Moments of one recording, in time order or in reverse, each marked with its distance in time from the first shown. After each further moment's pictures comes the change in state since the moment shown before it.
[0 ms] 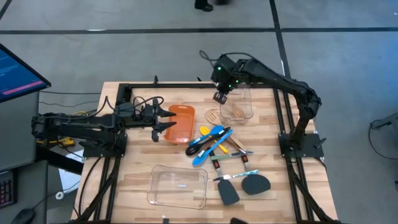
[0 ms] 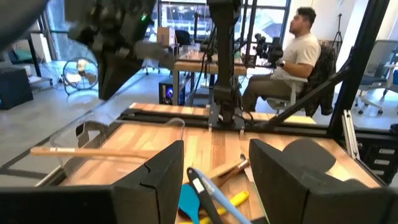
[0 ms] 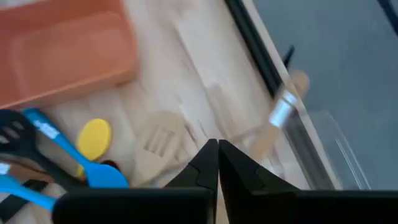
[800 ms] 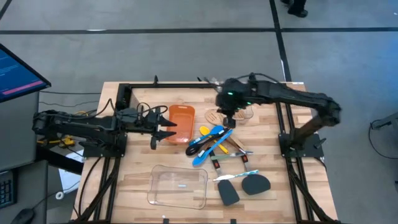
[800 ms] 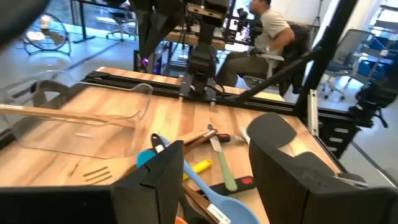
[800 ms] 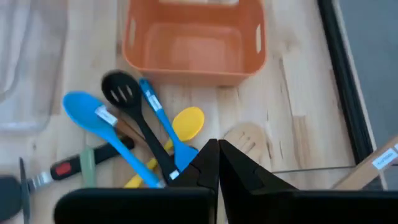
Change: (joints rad) left arm -0.104 0.000 0.000 -0.102 0.002 -0.105; right arm 0.238 -0.288 -0.340 0.209 -0.084 -0.061
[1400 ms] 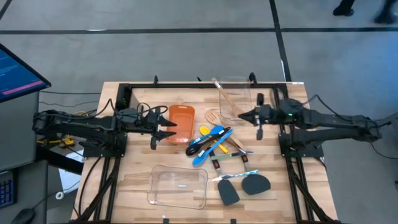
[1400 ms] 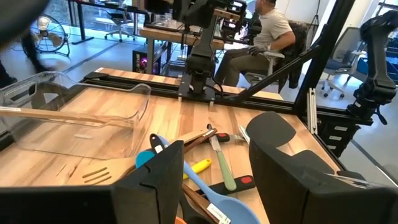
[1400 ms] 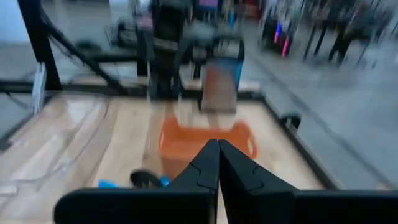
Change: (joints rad) left arm -0.004 0.000 0.000 0.000 -0.002 0.010; right arm 0.089 -0.826 -0.900 0.853 0.015 0.047
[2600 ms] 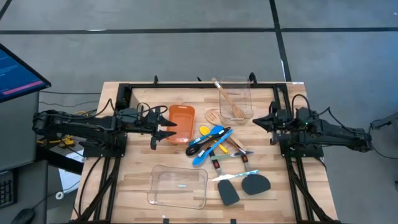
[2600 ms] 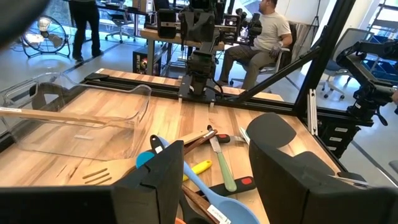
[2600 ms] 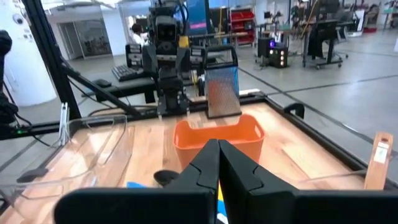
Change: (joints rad) left arm 0.000 0.000 -0.001 0.007 0.000 -0.002; right arm 0.000 -0.480 -0.265 -0.126 0.012 0.201
